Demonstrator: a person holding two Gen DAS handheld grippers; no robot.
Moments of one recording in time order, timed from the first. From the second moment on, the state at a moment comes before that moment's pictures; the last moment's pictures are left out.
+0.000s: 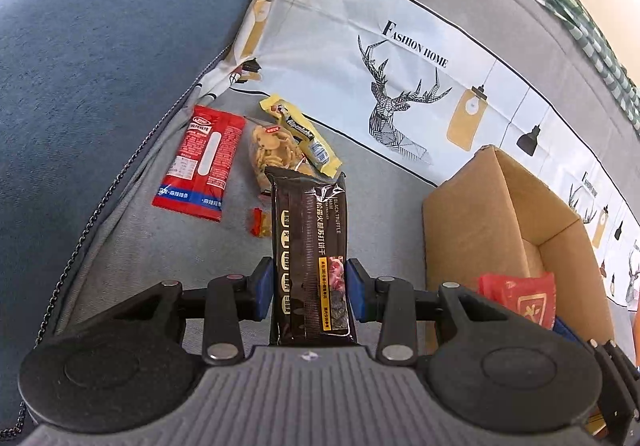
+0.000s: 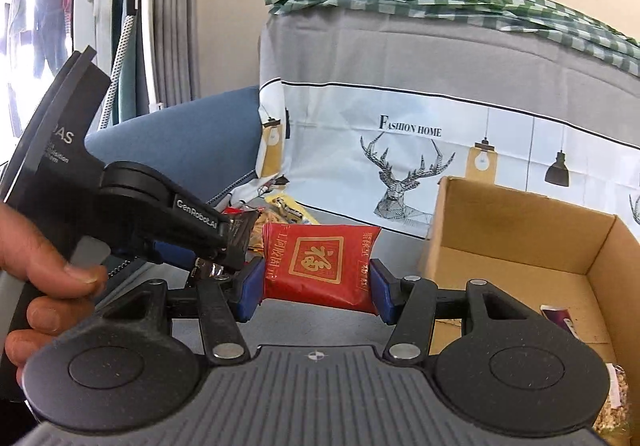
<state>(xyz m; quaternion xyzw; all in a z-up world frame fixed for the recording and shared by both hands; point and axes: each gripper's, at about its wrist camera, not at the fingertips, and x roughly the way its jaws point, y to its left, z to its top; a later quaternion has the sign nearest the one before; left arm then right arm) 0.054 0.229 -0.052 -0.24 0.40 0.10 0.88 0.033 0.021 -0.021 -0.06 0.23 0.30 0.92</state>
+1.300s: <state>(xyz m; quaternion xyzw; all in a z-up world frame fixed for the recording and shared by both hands) 0.071 0.132 0.003 -0.24 0.24 -0.09 0.94 0.070 -0.119 0.020 0.05 0.19 0.17 0.96</state>
